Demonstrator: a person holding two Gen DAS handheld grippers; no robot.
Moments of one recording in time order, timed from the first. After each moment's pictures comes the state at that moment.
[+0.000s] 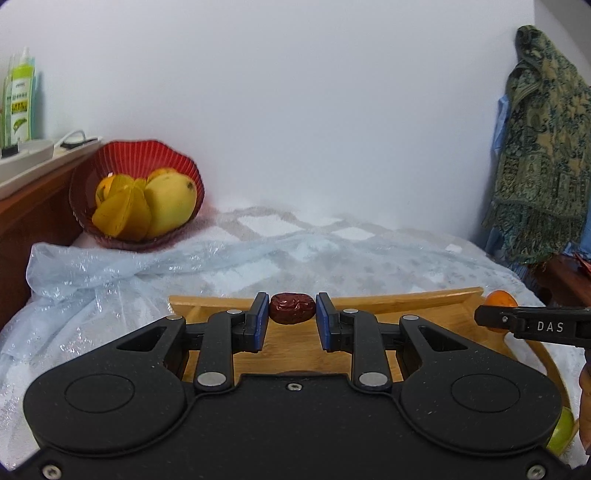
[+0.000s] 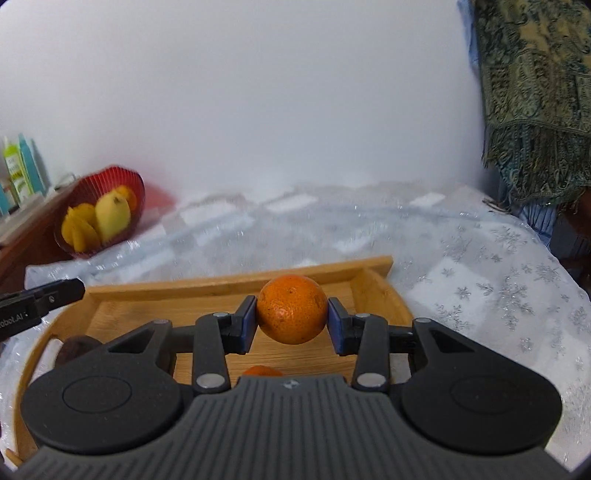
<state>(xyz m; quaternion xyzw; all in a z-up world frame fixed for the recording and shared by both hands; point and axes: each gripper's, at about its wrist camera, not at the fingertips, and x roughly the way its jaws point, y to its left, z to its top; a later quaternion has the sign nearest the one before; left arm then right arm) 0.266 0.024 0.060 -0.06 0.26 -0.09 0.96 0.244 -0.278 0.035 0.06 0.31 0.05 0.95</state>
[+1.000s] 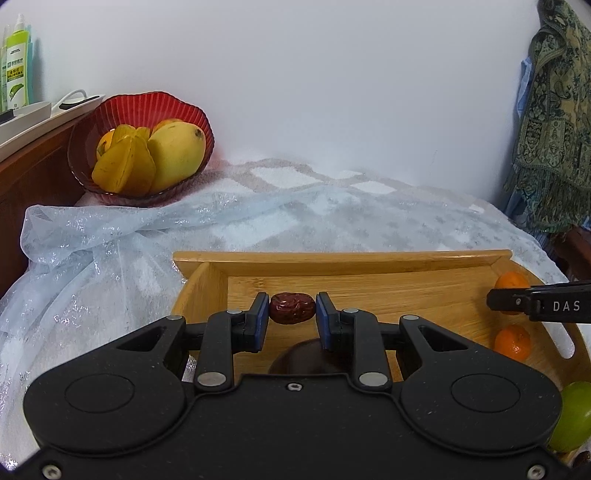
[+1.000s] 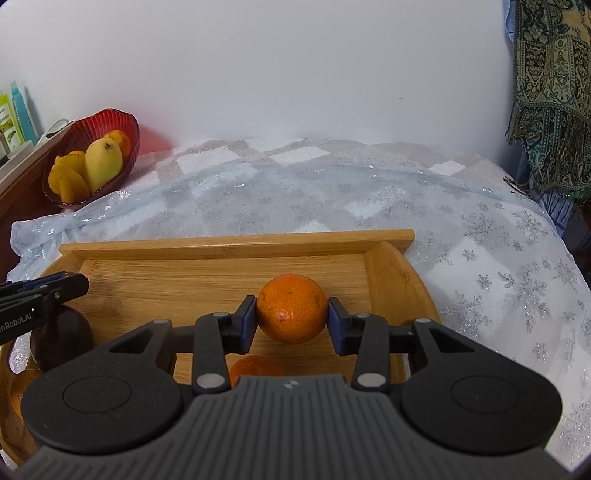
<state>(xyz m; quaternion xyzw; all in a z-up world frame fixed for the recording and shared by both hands) 0.282 0.024 0.035 -0.04 0.33 -0.07 0.94 0.273 -0.270 0.029 0.03 0.38 0.06 0.92</state>
